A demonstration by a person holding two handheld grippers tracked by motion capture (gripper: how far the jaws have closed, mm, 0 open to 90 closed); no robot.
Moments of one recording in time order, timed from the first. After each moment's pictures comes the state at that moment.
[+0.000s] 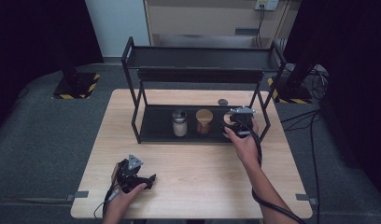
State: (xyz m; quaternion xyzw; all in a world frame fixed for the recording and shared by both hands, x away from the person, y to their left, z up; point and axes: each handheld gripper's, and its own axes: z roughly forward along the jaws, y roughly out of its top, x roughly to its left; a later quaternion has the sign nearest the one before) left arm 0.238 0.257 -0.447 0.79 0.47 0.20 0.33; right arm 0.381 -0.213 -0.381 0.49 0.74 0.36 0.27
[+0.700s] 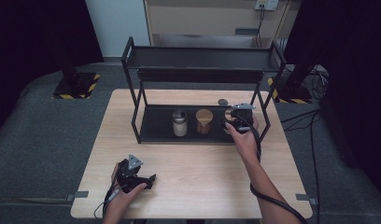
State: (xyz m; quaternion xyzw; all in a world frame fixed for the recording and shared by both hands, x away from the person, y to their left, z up) left arm 0.239 0.257 -0.447 0.79 0.47 0.20 0.33; right arm 0.398 -0.211 -0.382 0.51 0.74 0.35 0.28
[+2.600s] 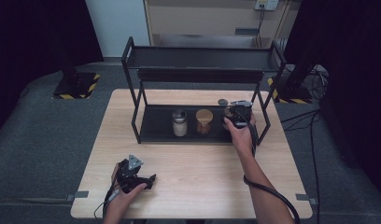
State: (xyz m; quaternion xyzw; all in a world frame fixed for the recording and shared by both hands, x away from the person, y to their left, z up) left arm 0.238 0.257 -0.447 0.79 0.47 0.20 0.33; right arm 0.427 -0.204 -0.403 0.53 0.72 0.35 0.28
